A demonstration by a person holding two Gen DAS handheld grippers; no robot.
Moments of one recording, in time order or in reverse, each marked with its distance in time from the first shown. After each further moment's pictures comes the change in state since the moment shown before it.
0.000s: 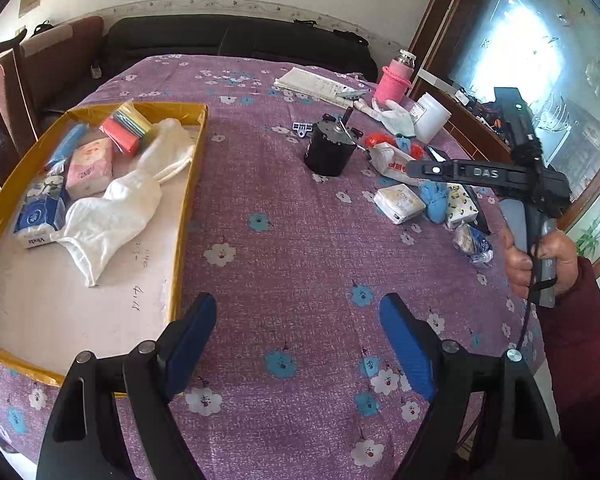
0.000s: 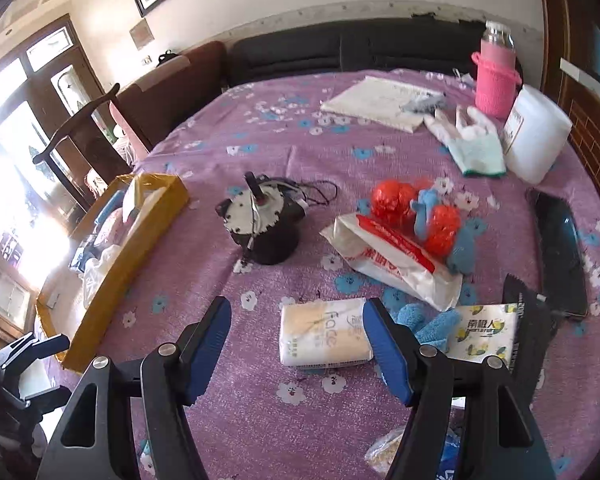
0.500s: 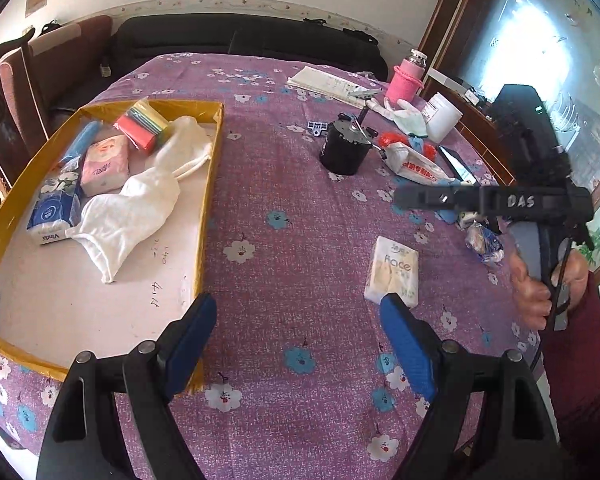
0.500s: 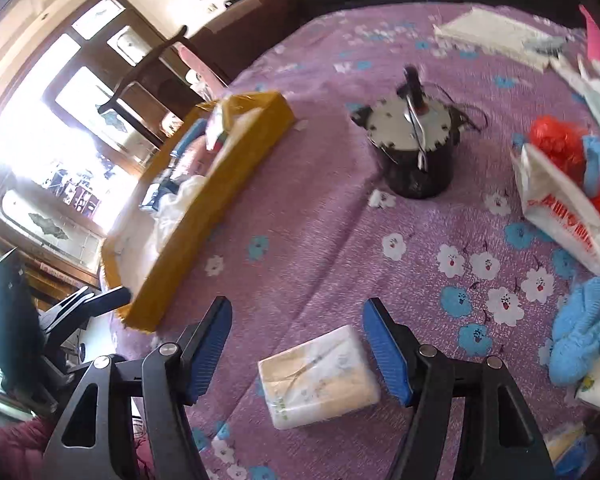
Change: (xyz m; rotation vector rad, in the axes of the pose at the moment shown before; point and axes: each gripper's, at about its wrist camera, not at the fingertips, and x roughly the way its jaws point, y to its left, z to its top) left arm -0.003 0.007 0.001 0.004 0.002 0.036; right arm 0.001 0.055 -0.018 -0.071 0.058 0.314
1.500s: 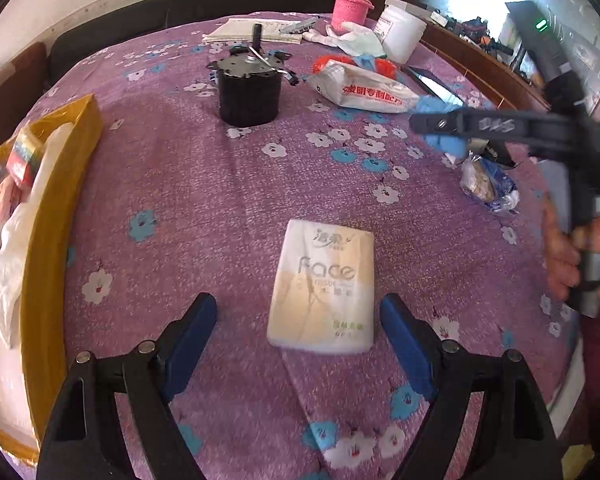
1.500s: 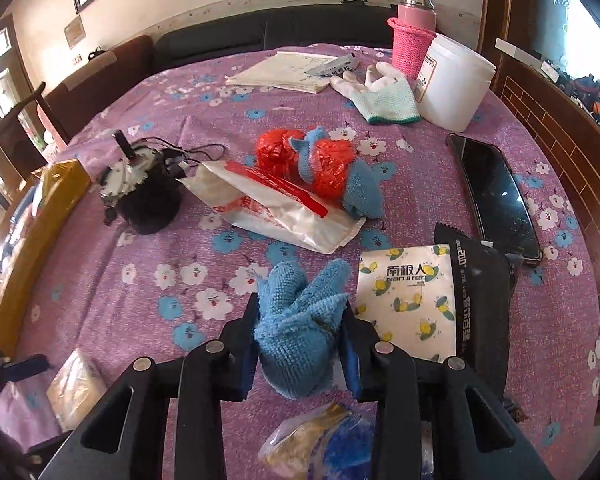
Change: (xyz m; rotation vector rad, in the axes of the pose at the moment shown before) left arm 0.100 -0.086 0.007 0.229 0.160 0.027; right arm -0.031 -0.086 -0.034 0.188 -0.107 -0.487
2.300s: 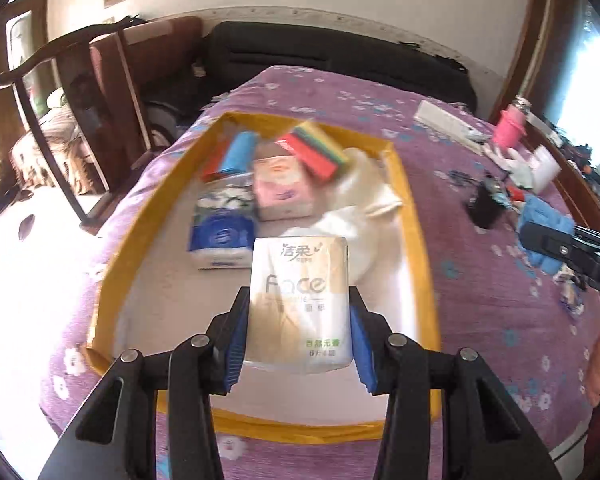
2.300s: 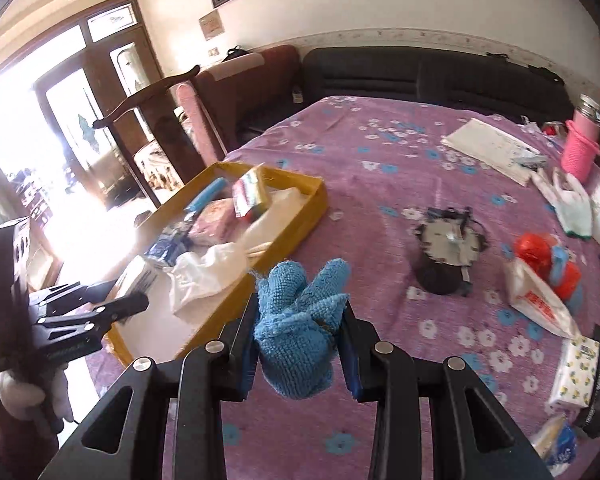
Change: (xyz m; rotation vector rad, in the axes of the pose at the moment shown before) left arm -0.118 0.214 -0.057 -0.418 -0.173 0.272; right arm -0.033 0.226 0.010 -0.301 -0.039 0.376
